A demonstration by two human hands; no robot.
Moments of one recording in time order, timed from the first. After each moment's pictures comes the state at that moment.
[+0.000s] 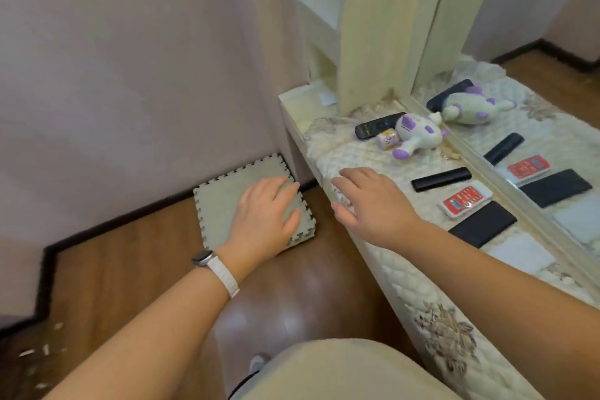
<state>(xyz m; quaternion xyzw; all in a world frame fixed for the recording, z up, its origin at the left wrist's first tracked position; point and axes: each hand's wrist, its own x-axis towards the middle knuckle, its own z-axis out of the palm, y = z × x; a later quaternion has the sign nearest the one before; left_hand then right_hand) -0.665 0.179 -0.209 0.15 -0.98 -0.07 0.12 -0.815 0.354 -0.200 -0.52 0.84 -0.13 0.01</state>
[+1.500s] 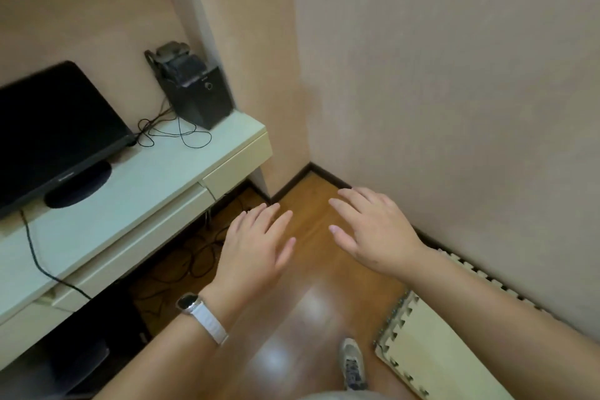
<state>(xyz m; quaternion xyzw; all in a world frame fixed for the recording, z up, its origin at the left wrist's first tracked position) -0.165 -0.247 -0.190 0.70 -0.71 0.05 0.07 -0.390 -0.325 -0.181 -0.89 0.42 -0.15 0.02</state>
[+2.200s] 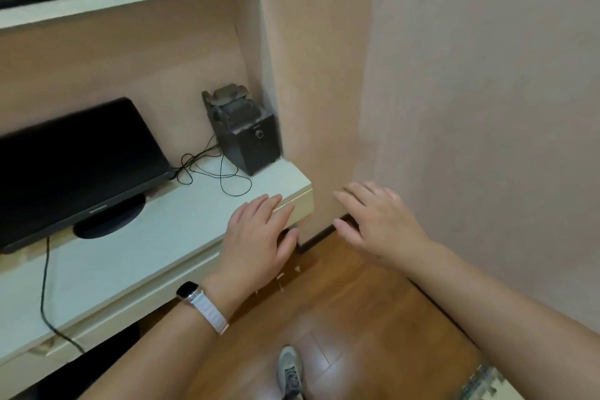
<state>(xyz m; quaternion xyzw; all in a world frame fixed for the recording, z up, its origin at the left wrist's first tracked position) -0.044 -0.435 -0.152 0.75 -0.64 0.09 0.12 -0.248 -0.555 -0.142 -0.93 0.33 -0.17 0.00</state>
